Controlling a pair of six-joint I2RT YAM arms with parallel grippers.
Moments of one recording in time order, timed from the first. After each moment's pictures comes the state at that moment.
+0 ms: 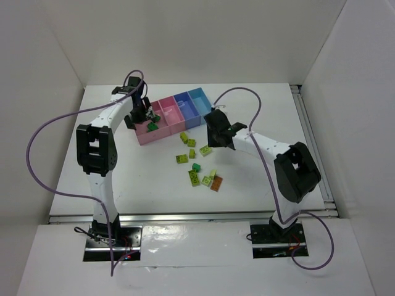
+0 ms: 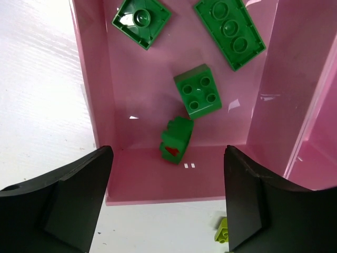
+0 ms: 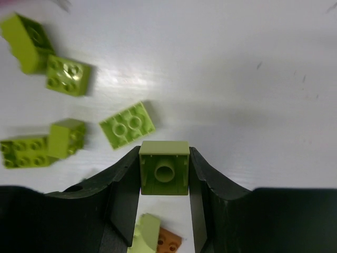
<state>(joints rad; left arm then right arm) -0.12 2.10 1.84 -0.91 -0.14 -0.56 0.61 1.75 1.19 -0.40 0.30 0.44</state>
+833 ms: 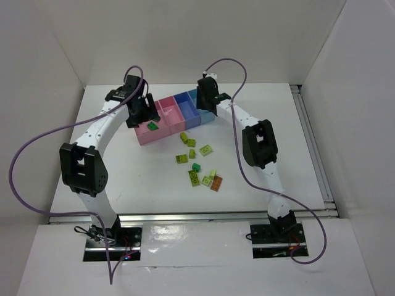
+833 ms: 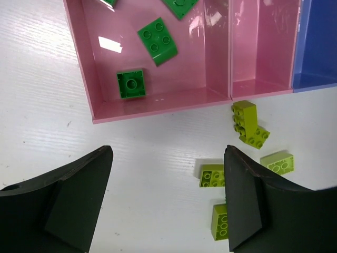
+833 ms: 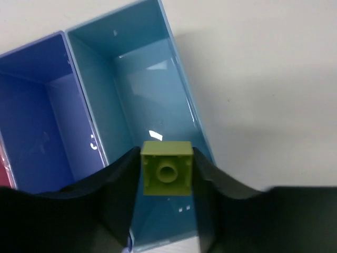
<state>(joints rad) -0.21 1.79 1.67 -0.88 -0.12 -0.55 0.47 2.40 2.09 -0.36 0.27 0.33</state>
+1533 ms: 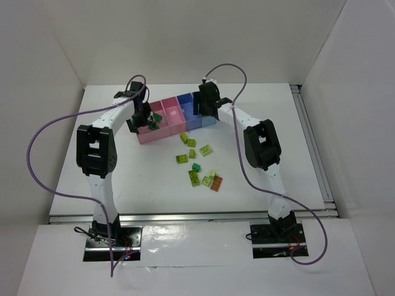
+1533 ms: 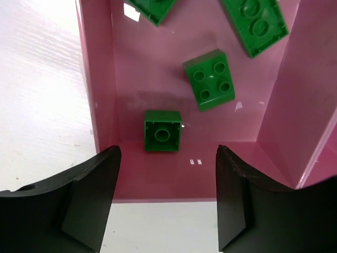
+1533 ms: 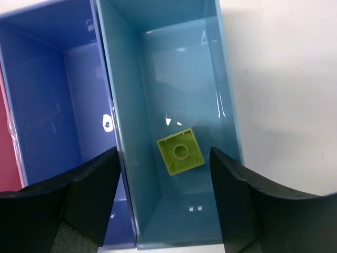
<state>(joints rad) -0.13 2.07 1.75 -0.85 -0.13 -0.56 0.47 2.36 1.97 -0.30 0.20 0.33</state>
